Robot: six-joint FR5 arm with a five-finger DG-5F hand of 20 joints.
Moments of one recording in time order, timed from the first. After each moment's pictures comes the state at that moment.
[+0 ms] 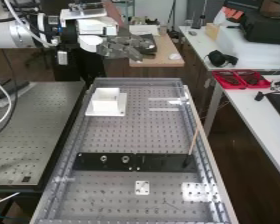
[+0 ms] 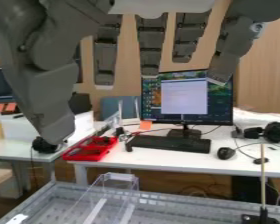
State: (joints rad) arm 1.52 -1.59 -1.86 -2.92 -1.87 -0.74
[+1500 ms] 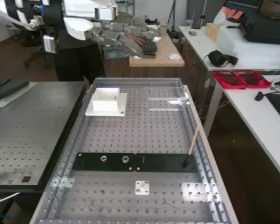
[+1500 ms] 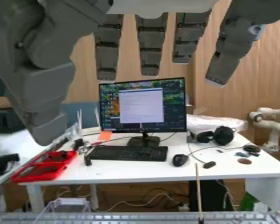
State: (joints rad) arm 1.45 -1.58 -1.73 -3.07 -1.76 -0.72
